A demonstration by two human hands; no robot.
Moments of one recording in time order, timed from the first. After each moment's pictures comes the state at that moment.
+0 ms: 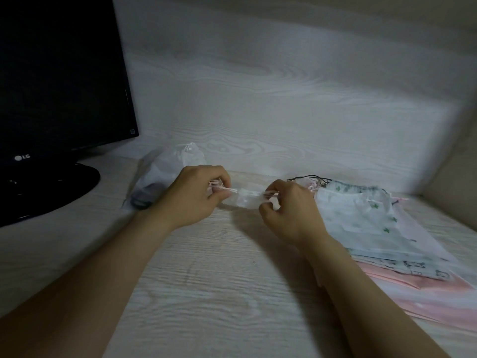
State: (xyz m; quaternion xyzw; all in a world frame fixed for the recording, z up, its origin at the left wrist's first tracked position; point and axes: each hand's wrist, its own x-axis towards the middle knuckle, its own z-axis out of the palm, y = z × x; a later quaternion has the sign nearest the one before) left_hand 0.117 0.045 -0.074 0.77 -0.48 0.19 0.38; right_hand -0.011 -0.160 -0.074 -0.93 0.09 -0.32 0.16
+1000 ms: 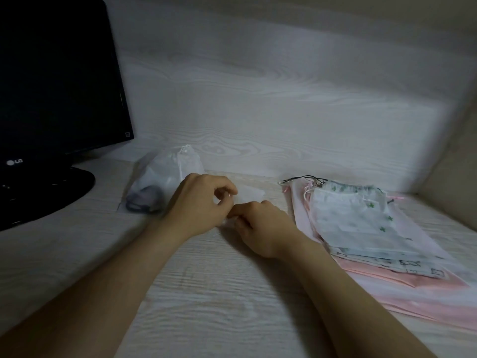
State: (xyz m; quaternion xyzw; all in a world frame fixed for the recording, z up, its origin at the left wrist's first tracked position) left_hand 0.091 0.027 -0.078 0.79 -0.42 0.21 0.40; right_hand -0.011 -0.126 -0.079 -0.98 -0.01 -0.15 0.10
